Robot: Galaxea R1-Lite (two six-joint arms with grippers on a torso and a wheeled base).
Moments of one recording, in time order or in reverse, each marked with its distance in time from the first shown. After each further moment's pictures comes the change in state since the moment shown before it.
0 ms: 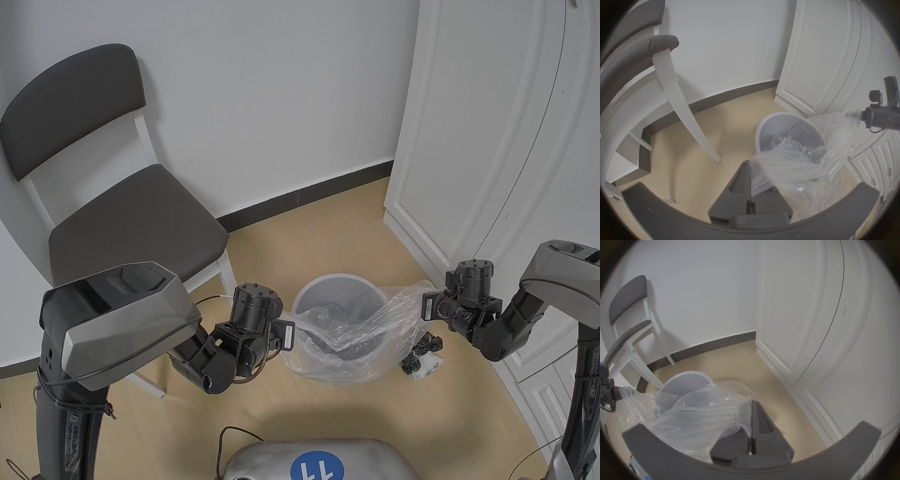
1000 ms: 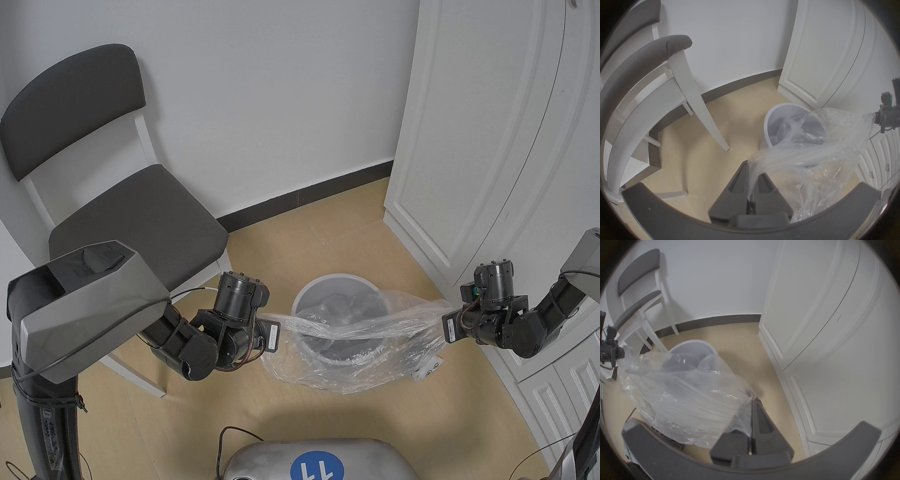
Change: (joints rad) left arm 0.033 -0.124 0.034 0.222 -0.023 0.009; right arm -0.013 -0.229 0.136 0.323 -0.001 -0.159
